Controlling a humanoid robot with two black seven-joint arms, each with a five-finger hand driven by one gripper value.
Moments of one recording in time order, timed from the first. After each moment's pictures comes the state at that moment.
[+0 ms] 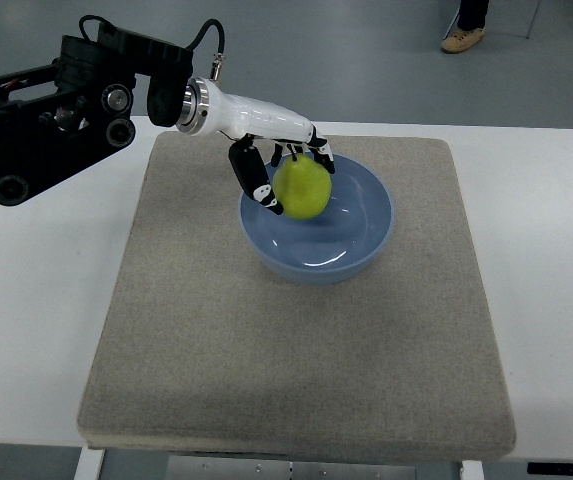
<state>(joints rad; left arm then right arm) -1.25 0.41 -0.39 -1.21 1.51 -0.58 -0.07 0.02 0.00 -0.09 0.16 -0.04 -0.09 0.00</state>
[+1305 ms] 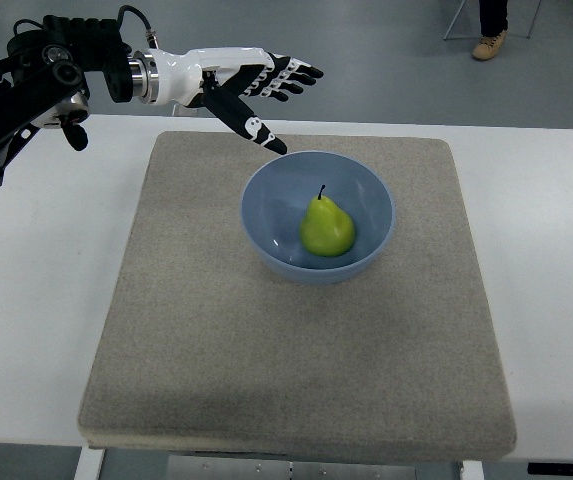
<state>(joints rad) -1.20 0.41 -0.49 -0.87 0.76 -0.57 -0.07 0.02 0.00 -0.09 0.16 -0.04 -0.09 0.00</state>
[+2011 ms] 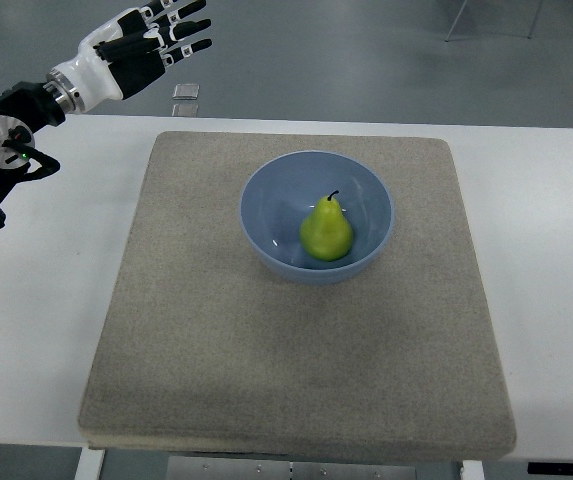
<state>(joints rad) -0.99 0.42 -0.61 -0.61 -0.03 -0.59 -0.07 0.02 0.00 -0.09 0.16 -0.04 -0.09 0.00</state>
